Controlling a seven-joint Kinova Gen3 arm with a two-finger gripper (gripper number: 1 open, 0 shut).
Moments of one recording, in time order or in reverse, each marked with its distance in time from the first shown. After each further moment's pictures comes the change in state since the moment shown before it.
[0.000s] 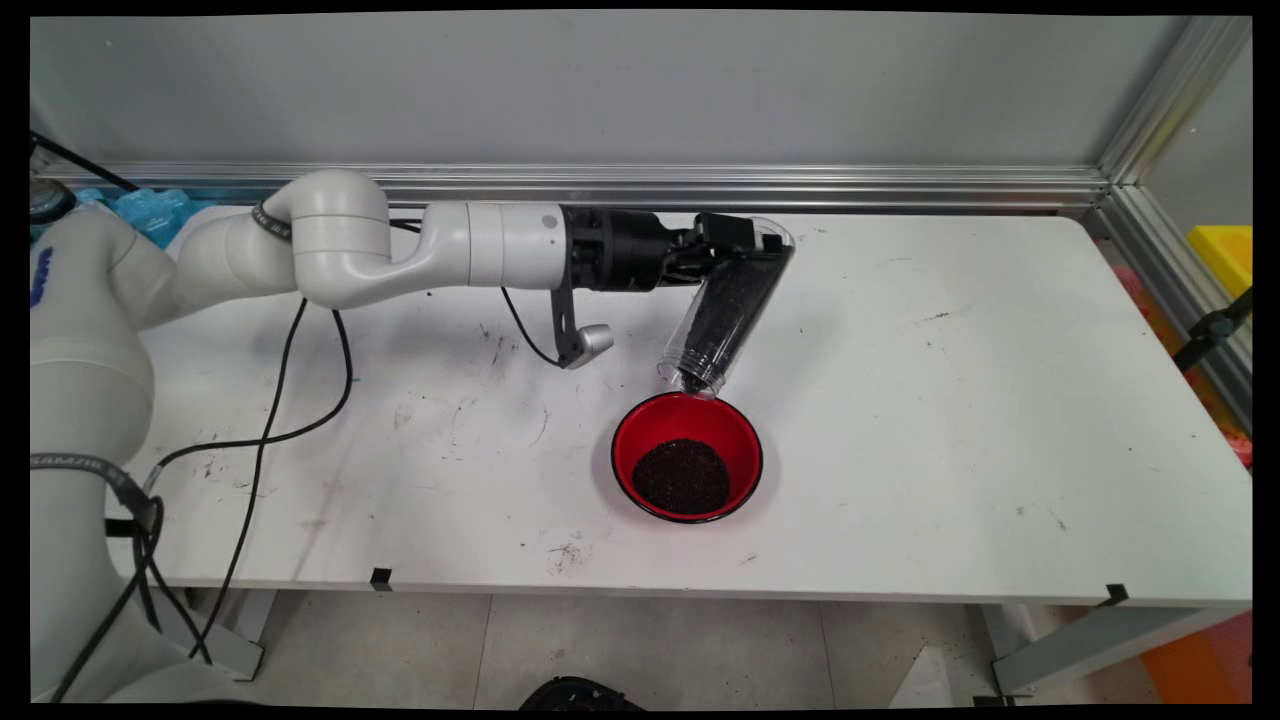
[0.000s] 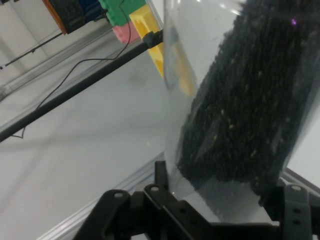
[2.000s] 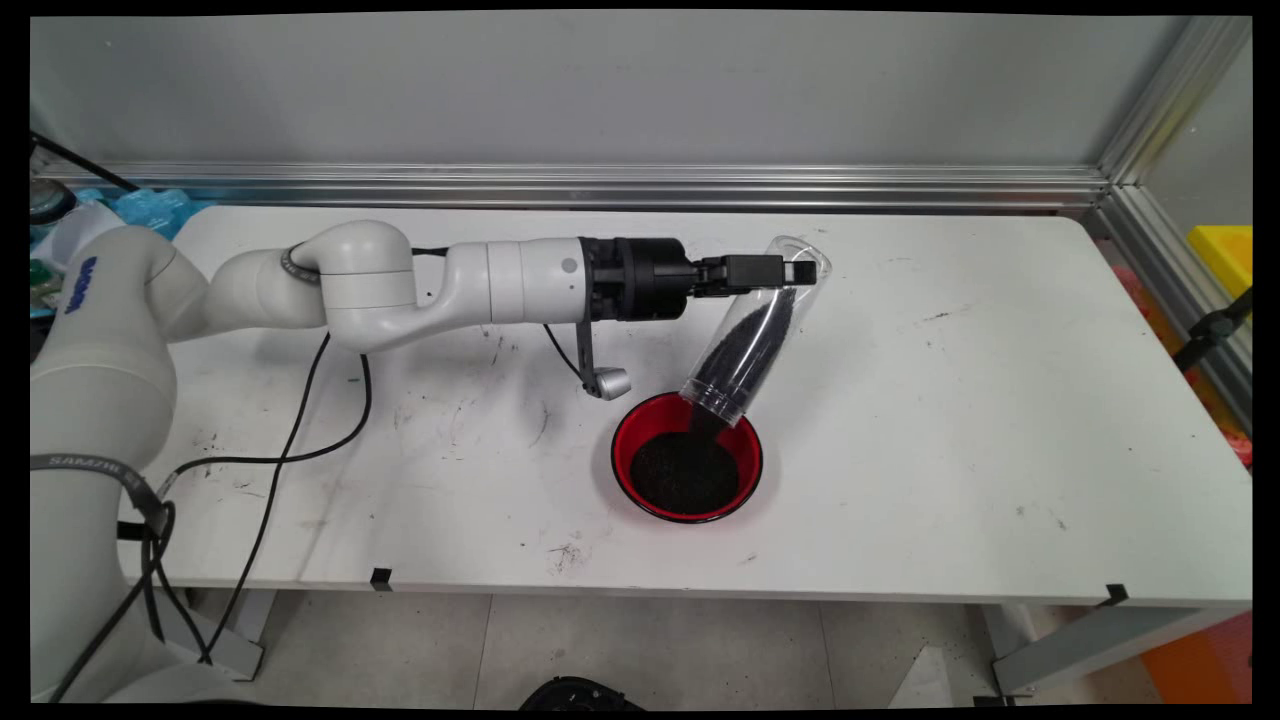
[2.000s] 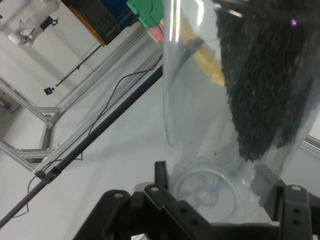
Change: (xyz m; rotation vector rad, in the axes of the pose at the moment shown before) arm 0.032 0.001 0.016 0.121 -0.023 0.200
